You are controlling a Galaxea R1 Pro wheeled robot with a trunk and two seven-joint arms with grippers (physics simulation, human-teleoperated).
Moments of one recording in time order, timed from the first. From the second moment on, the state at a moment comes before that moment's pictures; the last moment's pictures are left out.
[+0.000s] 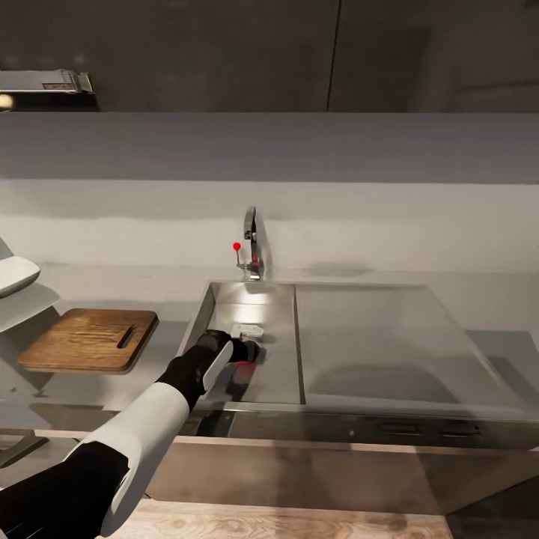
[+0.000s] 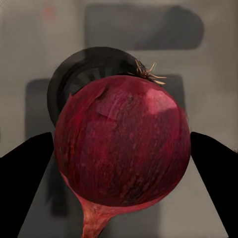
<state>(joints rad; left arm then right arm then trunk) -0.98 -0.15 -0.32 -0.59 0.29 0.69 0.07 -0.19 -0.03 -0.02 -0.02 -0.07 -0.32 -0.03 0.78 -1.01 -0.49</state>
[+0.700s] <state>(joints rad) -0.97 -0.15 -0.32 -0.85 0.28 0.78 0.07 -0.19 -0.03 -0.02 -0.02 -0.07 -0.32 -0.03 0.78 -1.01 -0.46</state>
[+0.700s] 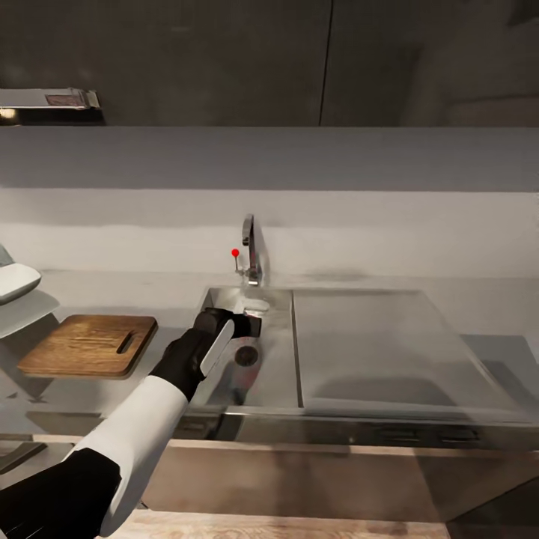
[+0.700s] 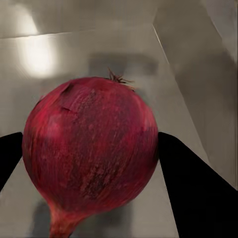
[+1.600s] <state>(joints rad) -0.97 -0.13 -0.32 -1.04 0.28 0.95 0.08 -0.19 -0.03 -0.02 -0.02 -0.07 -0.32 -0.03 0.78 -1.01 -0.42</state>
